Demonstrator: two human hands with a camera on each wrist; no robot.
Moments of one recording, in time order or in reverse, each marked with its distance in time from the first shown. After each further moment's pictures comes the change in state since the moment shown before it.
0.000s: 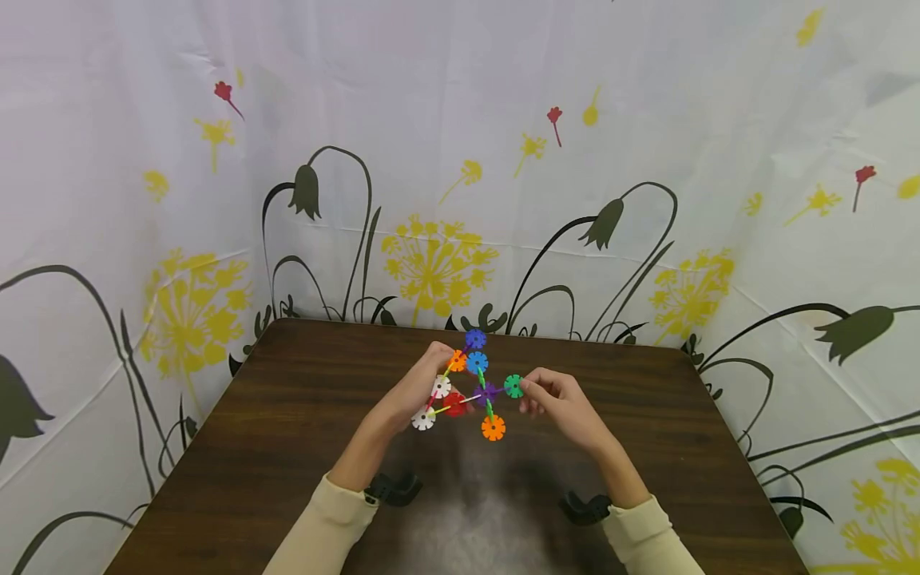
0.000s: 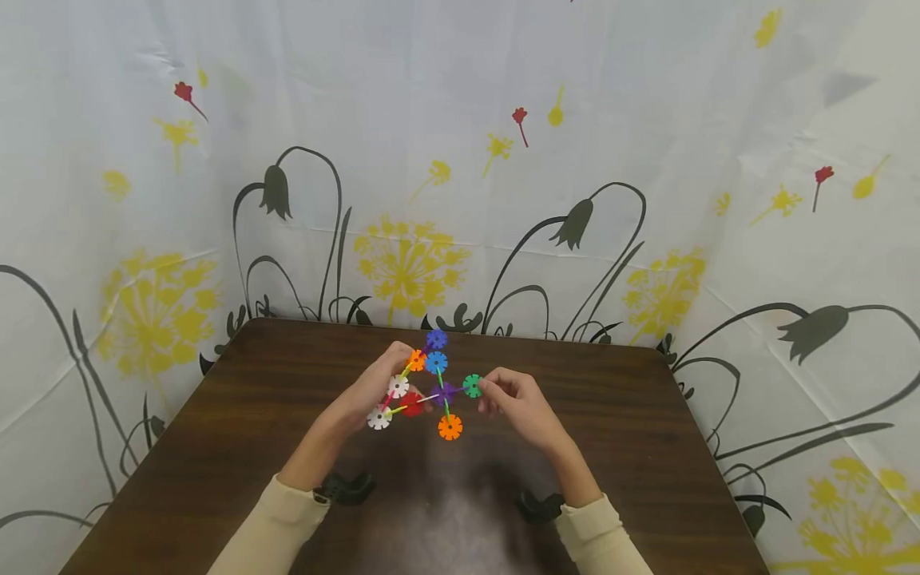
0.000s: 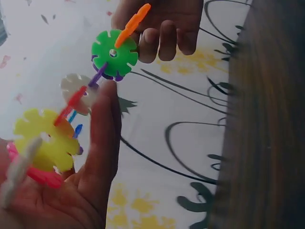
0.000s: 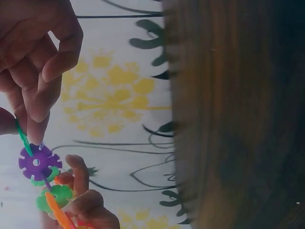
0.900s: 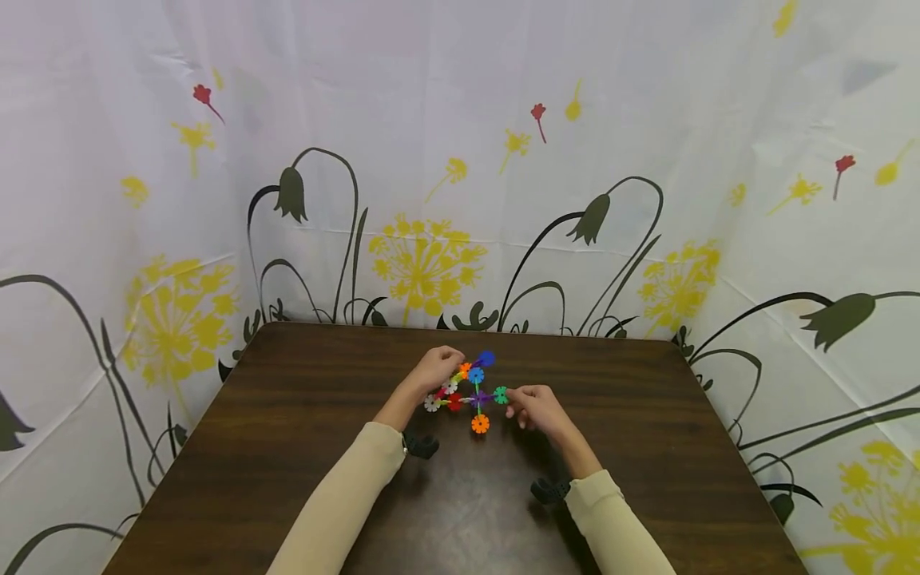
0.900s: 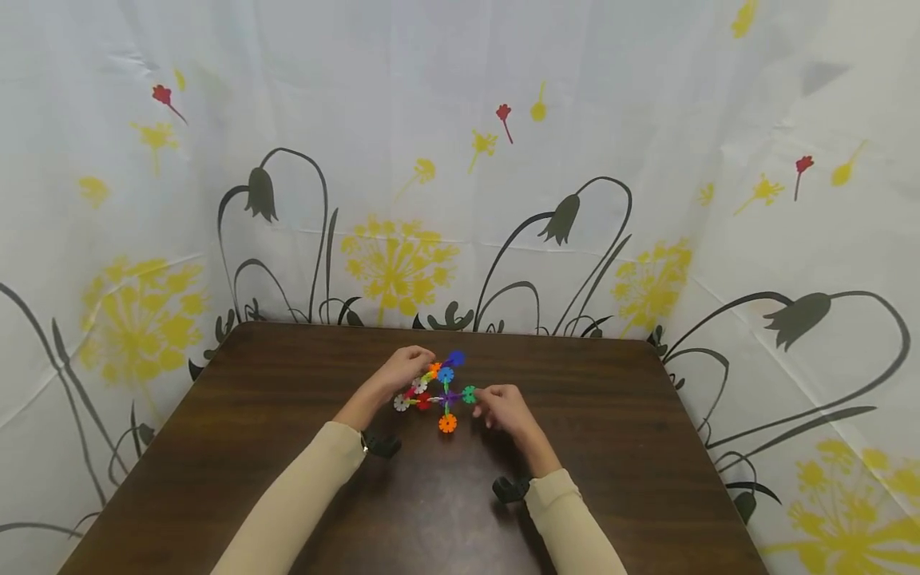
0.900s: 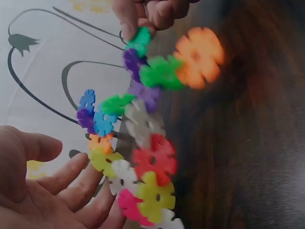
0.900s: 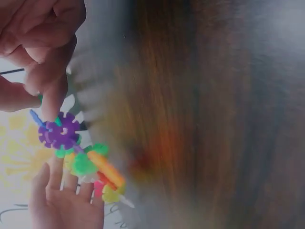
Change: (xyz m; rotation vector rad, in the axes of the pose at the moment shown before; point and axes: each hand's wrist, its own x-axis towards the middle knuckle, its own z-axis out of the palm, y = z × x) left_hand 0.099 -0.077 0.005 0.186 0.075 -0.166; right_hand 0.028 0.103 0.016 0.080 0.118 0.423
